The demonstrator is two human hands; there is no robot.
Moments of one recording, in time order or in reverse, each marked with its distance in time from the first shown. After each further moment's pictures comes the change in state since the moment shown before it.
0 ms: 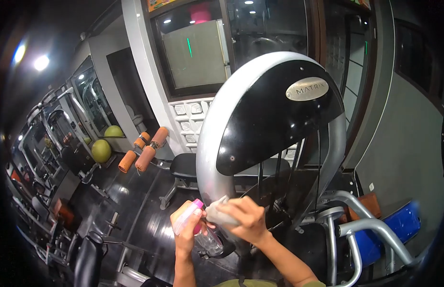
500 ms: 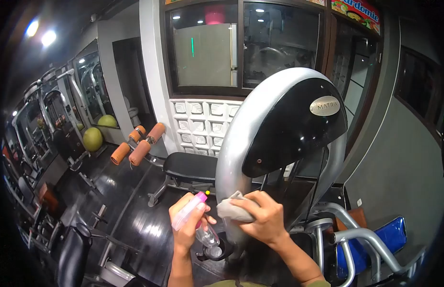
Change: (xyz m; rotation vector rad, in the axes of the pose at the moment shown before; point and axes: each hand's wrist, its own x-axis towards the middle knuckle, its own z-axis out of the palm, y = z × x) left_hand 0.011 0.021 -0.023 -0.116 0.044 0.043; right_hand 0.040 -0.032 -0.019 -0.141 -0.159 0.067
